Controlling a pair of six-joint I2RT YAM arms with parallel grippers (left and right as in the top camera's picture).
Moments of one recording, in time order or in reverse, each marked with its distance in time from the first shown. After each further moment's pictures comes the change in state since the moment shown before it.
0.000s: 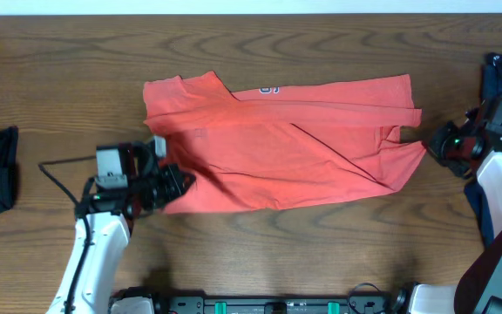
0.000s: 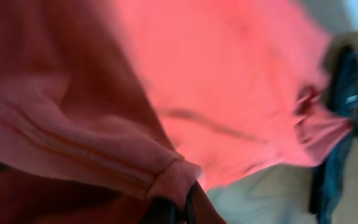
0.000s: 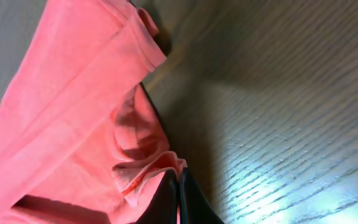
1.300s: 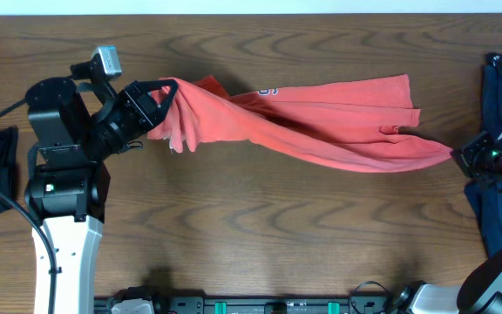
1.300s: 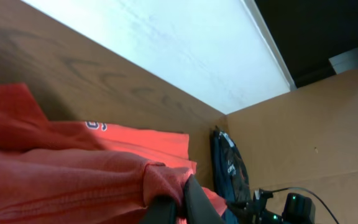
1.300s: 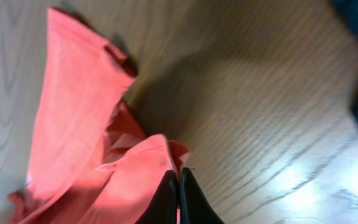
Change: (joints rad) left arm 0.000 -0.079 0.477 0.071 0.072 -0.306; right arm -0.231 0.000 0.015 -0.070 -0.201 -0.016
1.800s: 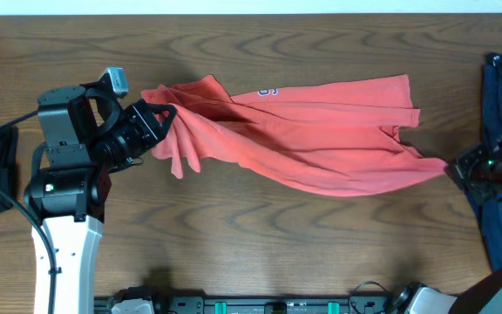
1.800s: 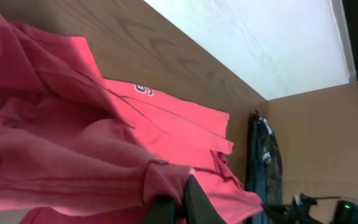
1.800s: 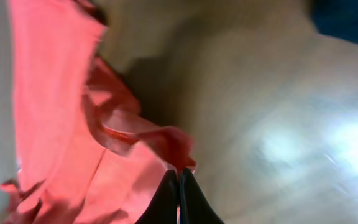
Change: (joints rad) left arm 0.000 0.000 0.002 -0.243 -0.100 0.114; right arm 0.030 -0.132 0.001 -0.260 0.110 0.083
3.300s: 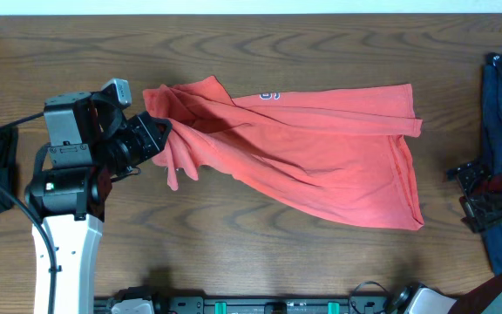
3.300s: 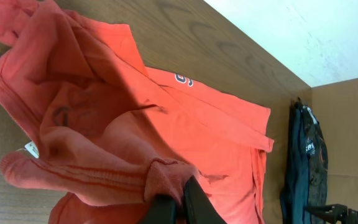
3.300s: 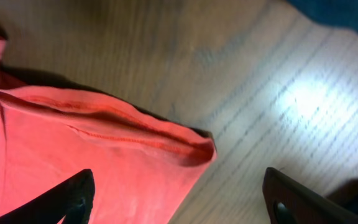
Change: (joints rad) left arm 0.000 0.006 0.000 -0.132 -0.092 0.130; right arm -0.002 -0.016 0.002 -0.168 0.203 0.101
